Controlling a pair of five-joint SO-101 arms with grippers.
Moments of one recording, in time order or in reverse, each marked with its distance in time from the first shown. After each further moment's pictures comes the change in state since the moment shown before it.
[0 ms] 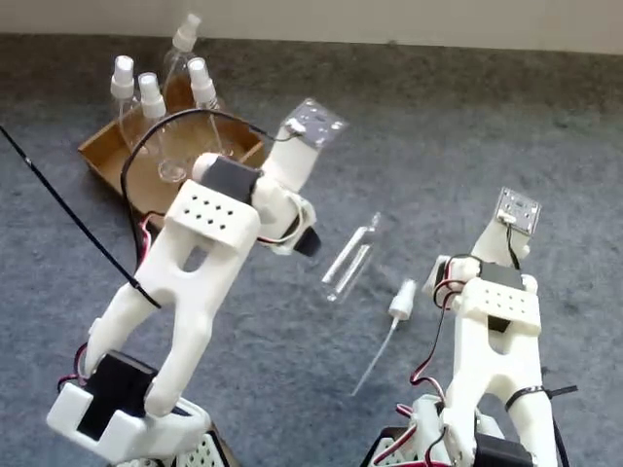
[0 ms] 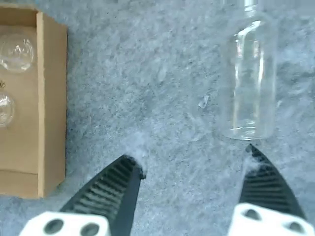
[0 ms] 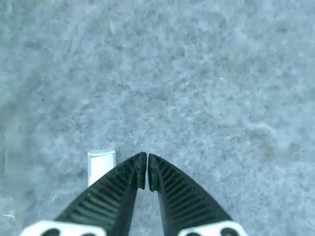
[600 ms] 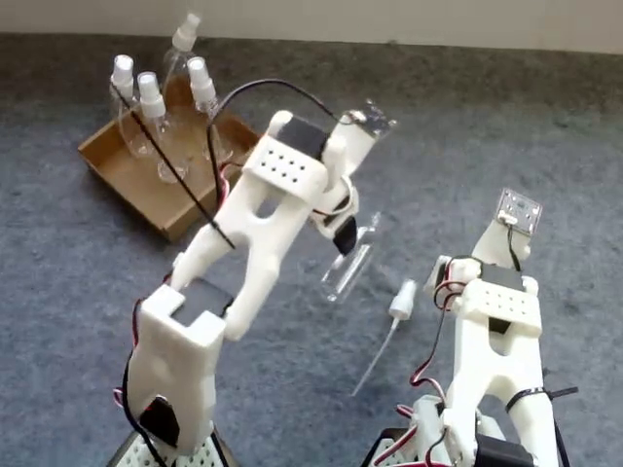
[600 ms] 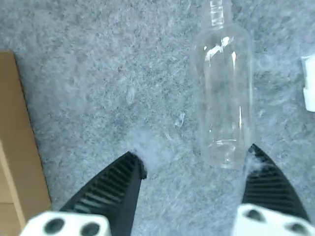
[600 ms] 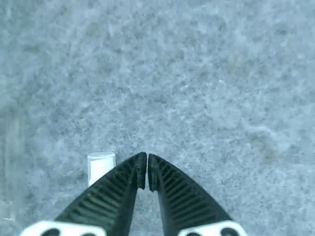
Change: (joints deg) left arm 5.1 35.8 -40.5 17.1 0.1; right arm 0.2 0.0 0.3 -0.8 -0.2
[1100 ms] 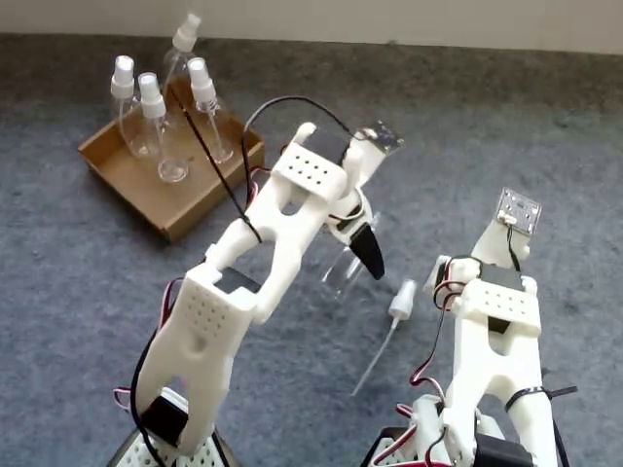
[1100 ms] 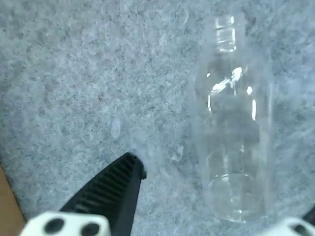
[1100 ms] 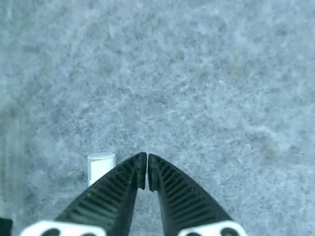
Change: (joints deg) left arm 1.4 18.3 -12.6 -0.1 0.1; right arm 0.0 0.0 0.0 -0.1 0.0
